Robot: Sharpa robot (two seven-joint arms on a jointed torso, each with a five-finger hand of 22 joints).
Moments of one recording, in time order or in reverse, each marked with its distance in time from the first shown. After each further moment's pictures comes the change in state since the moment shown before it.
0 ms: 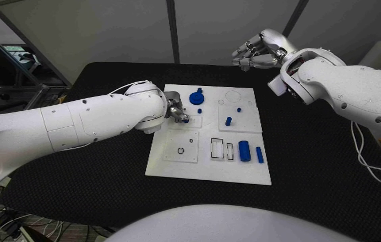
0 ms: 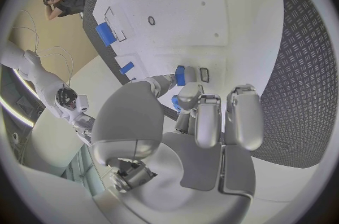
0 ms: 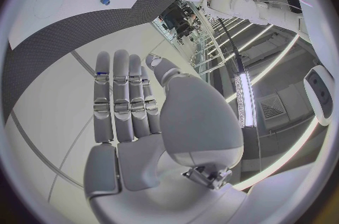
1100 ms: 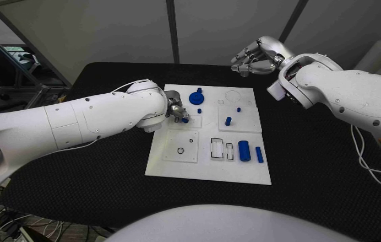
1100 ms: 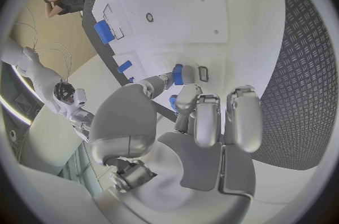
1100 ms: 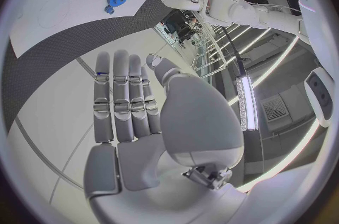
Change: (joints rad) left arm 0.002 0.023 0.001 -0.040 0.022 0.015 0.000; left_hand -0.154 -0.020 0.037 -0.113 0.021 0.040 -0.025 0.002 -0.002 0.031 -0.016 0.043 0.040 -0.004 -0.011 0.000 0.000 -0.001 0.004 -0.004 0.021 0.042; right arm 0.000 -0.001 -0.035 0.000 0.000 0.006 -0.004; right_hand -0.004 -0.004 0.001 0.005 0.000 -0.004 0.004 0.000 0.000 -0.004 0.004 0.000 0.001 0.000 0.000 0.000 -0.005 0.000 0.000 0.000 0.000 0.000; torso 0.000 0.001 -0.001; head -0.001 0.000
